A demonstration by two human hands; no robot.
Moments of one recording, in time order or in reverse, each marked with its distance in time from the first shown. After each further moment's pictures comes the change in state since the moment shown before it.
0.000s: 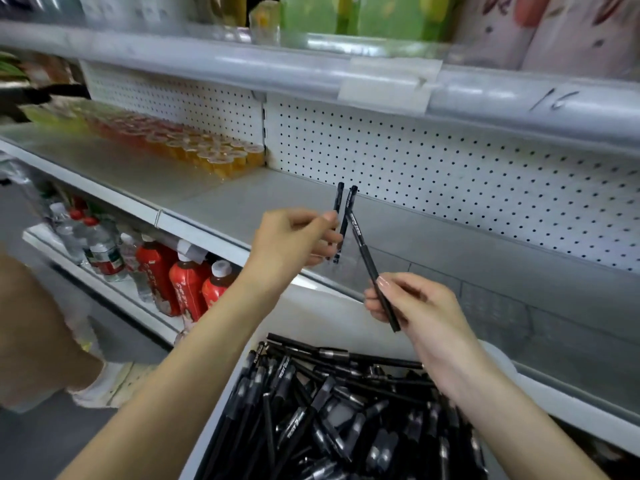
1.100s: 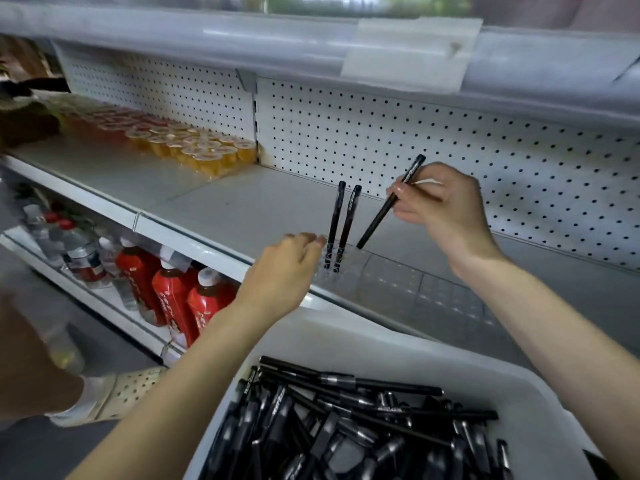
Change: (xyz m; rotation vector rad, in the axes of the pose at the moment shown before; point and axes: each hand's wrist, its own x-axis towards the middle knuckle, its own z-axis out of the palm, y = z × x) left_hand 0.048 -0.050 0.003 0.742 -0.057 0.058; right_hand 0.120 -0.050 0.000 -0.343 0.101 -0.372
